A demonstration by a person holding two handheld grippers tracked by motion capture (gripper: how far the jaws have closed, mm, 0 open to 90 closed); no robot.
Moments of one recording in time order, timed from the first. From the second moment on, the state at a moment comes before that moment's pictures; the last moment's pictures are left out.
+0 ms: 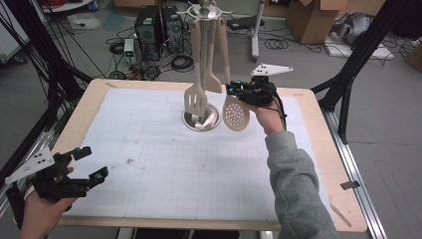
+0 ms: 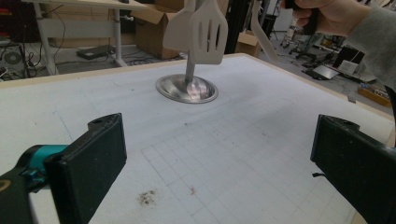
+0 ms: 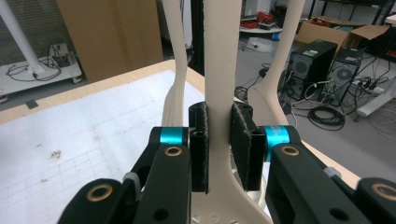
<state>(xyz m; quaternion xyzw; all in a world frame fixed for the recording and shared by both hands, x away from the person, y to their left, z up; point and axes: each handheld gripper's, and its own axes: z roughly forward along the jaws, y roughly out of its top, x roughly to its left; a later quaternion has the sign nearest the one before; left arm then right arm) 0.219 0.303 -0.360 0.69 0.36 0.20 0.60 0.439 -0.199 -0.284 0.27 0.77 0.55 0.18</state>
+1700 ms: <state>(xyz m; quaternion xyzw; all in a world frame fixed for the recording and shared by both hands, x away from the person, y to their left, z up) 0.225 0.297 -0.360 0.69 0.35 0.19 0.61 0.435 -0.171 -0.293 0.25 0.78 0.55 0.18</state>
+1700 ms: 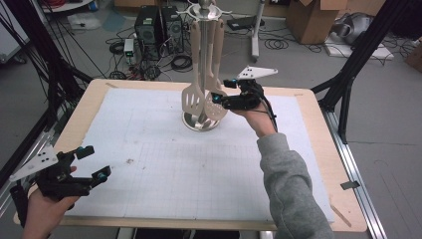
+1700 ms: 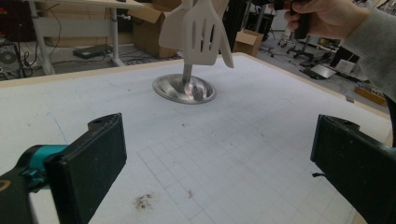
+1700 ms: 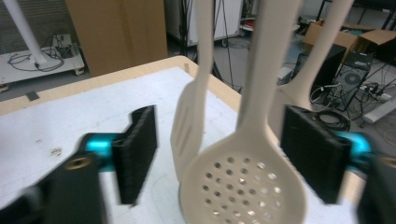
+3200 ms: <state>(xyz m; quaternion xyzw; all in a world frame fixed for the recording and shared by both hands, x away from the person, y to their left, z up) 0.245 0.284 -0.354 0.68 0.34 0.19 0.62 0.357 -0.230 -0.320 0.22 0.77 0.58 0.14</state>
